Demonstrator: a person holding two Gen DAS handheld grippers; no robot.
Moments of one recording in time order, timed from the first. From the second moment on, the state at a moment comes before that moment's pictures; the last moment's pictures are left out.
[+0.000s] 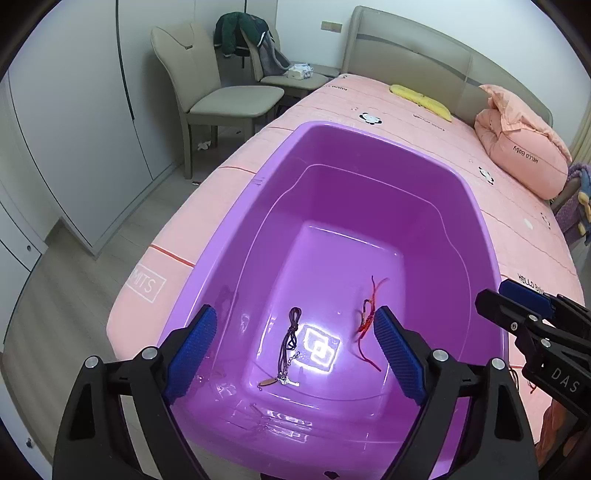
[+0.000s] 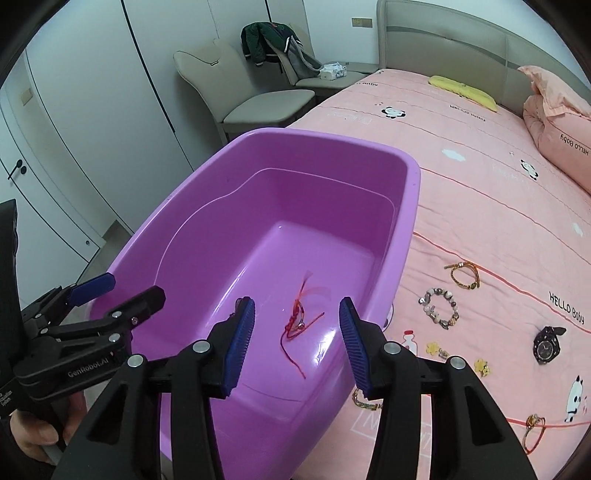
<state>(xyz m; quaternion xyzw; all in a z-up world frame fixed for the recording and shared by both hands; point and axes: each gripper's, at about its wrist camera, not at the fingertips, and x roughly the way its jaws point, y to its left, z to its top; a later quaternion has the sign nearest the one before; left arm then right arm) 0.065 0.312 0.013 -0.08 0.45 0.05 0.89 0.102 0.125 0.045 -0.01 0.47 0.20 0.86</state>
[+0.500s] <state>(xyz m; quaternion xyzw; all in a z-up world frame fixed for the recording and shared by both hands) 0.060 0.304 0.019 -0.06 0.46 0.07 0.88 0.095 0.115 0.047 0.00 0.47 0.20 0.86</state>
